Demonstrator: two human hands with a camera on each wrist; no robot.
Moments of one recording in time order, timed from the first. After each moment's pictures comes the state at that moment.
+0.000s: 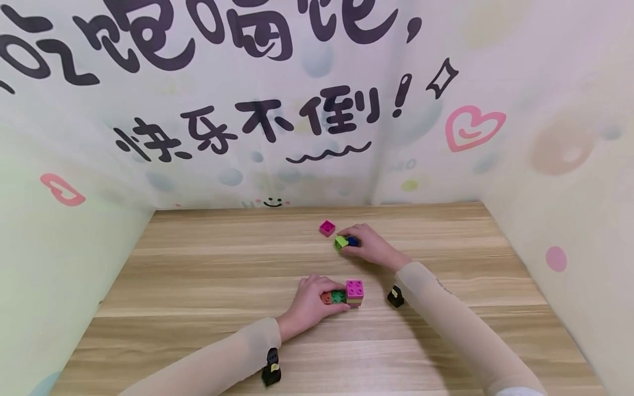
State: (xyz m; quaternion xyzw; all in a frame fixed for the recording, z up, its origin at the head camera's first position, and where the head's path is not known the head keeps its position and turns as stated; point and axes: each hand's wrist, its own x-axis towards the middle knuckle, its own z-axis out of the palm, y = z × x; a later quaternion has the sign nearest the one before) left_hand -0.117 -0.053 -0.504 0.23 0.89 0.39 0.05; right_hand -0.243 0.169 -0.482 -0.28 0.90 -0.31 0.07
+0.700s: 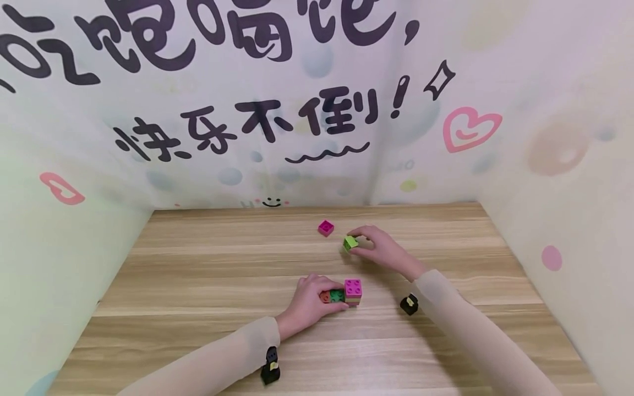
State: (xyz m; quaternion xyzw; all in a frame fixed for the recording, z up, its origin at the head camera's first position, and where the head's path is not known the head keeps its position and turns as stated) left_hand -0.115 -0.053 -0.500 0.23 0.89 0.40 0.05; right_hand -0.219 0.190 -0.463 -0.27 0.89 -0.37 0.05
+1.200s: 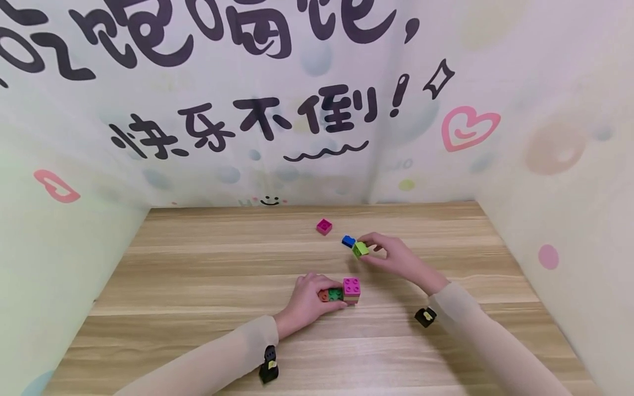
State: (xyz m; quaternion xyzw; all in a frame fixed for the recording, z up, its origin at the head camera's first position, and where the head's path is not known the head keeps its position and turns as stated) left_hand -0.116 -0.052 -0.502 0.22 0.89 0.40 0.05; right_hand -0.184 0.212 -0.445 -0.28 0.89 -0.37 0.04
